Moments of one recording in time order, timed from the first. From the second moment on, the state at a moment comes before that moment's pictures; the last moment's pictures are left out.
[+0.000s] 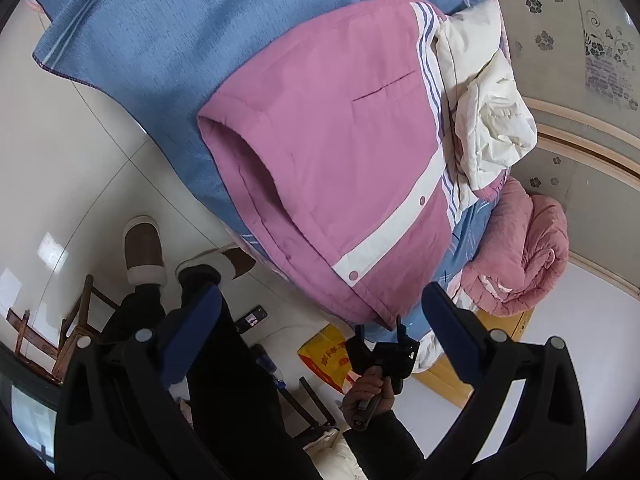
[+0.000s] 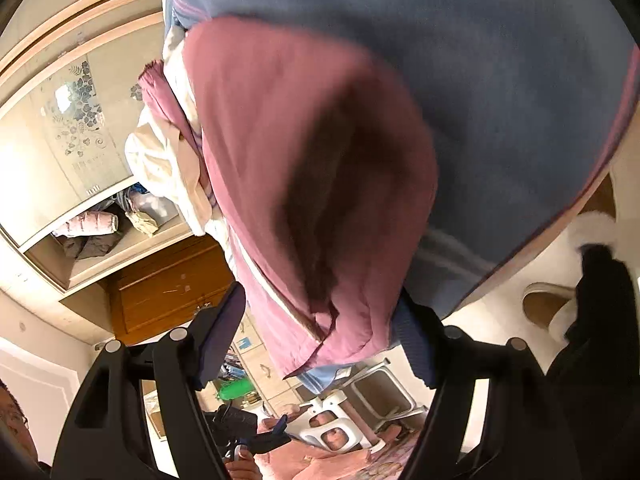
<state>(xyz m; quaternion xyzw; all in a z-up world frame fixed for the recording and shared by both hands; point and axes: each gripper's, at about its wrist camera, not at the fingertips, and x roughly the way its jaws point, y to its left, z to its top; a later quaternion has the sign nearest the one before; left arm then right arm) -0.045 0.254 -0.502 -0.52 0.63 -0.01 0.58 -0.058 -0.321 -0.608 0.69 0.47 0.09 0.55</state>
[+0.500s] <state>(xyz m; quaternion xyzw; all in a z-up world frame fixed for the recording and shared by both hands) -0.054 0.234 -0.543 -0.61 0.56 -0.01 0.56 -0.006 -0.272 -0.570 0.68 0.47 0.07 0.55</state>
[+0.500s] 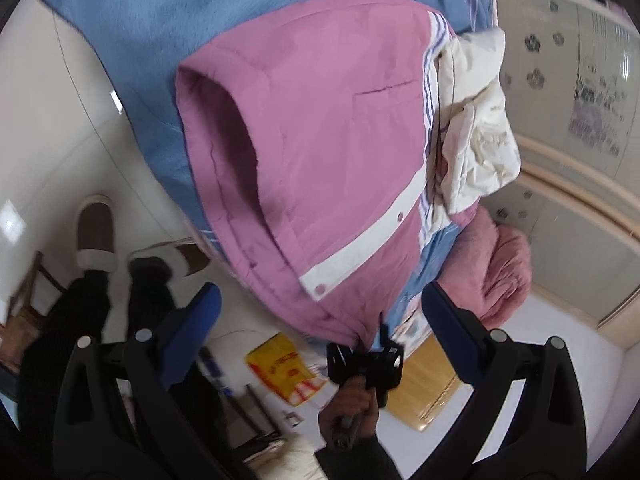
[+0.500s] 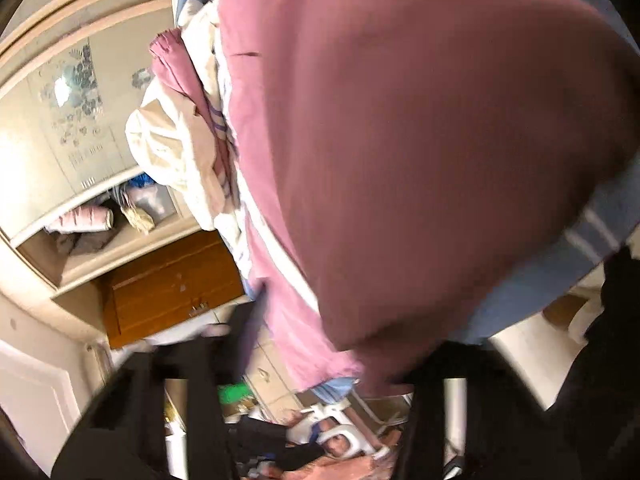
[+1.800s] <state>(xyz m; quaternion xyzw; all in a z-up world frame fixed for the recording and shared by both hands) 0.049 0.158 -0.515 -0.35 0.64 0.05 0.68 0.043 -0.258 -0.492 0.61 0.55 0.01 0.57</state>
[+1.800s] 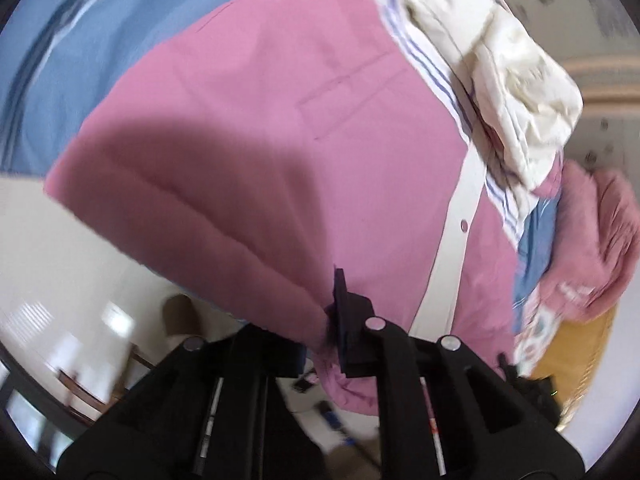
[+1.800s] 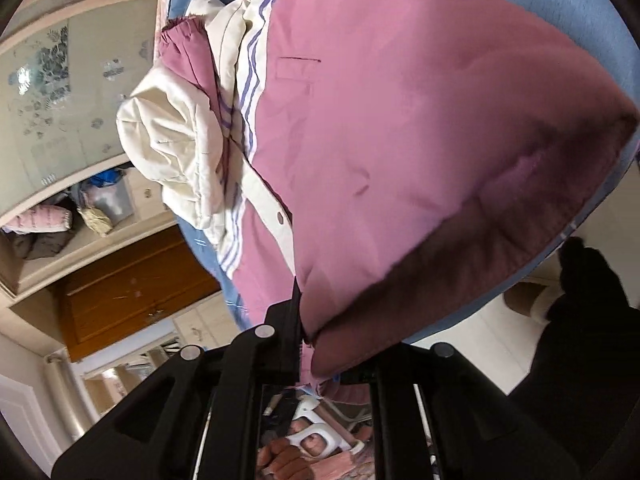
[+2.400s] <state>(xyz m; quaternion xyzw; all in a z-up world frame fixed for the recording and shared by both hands) 0.091 0.150 -0.435 -0.28 0.65 0.00 0.71 0.074 -0.259 -0.436 0.58 0.55 0.01 0.59</state>
